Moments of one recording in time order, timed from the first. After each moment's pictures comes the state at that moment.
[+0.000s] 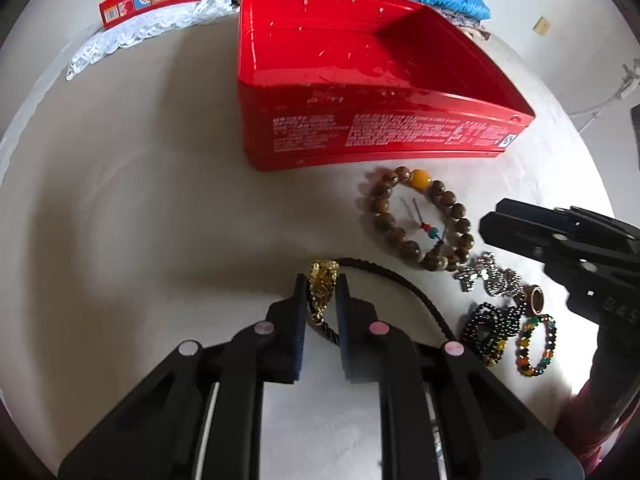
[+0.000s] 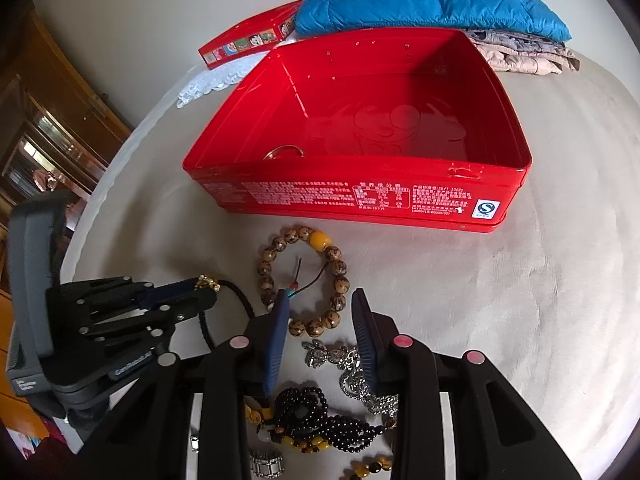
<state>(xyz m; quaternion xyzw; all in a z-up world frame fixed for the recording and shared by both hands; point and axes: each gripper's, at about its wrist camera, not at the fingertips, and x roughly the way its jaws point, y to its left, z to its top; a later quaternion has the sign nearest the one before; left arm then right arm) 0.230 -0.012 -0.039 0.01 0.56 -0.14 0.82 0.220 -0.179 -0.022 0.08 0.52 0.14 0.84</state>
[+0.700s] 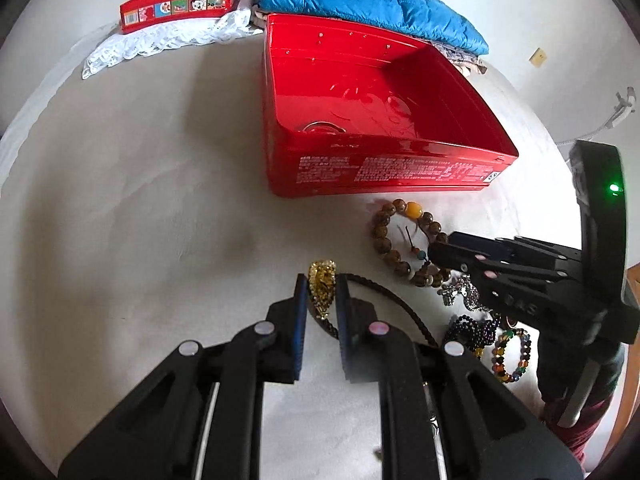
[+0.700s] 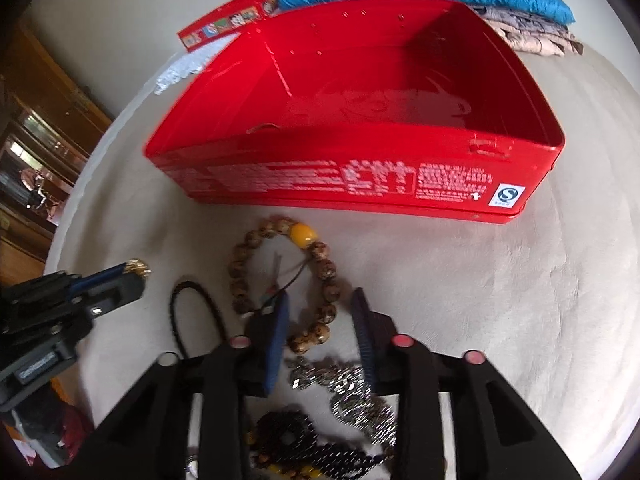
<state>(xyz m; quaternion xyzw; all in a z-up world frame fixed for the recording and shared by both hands) 0.226 0.006 -0.016 -0.03 0.54 -0.14 0.83 0.238 -0.172 -0.053 0.08 0.55 0.12 0.82</state>
